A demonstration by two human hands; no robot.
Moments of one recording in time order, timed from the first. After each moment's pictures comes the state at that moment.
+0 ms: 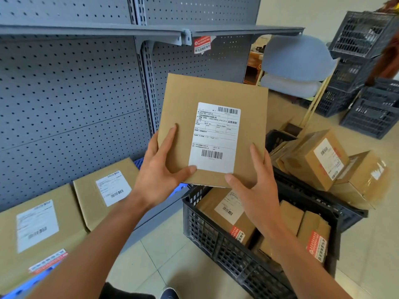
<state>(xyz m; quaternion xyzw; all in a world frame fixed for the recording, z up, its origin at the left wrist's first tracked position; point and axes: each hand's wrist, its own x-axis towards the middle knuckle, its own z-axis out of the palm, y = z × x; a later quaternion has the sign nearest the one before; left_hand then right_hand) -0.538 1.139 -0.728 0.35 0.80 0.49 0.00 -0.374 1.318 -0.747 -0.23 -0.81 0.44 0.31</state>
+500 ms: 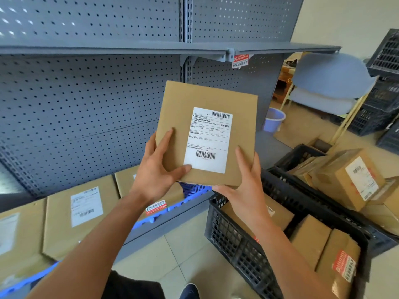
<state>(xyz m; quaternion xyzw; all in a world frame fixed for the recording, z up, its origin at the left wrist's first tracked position) -0.554 1.046 -0.715 0.28 0.82 0.49 -0.05 -0.422 1.248 -0.742 -0.15 -0.85 0.44 0.24</state>
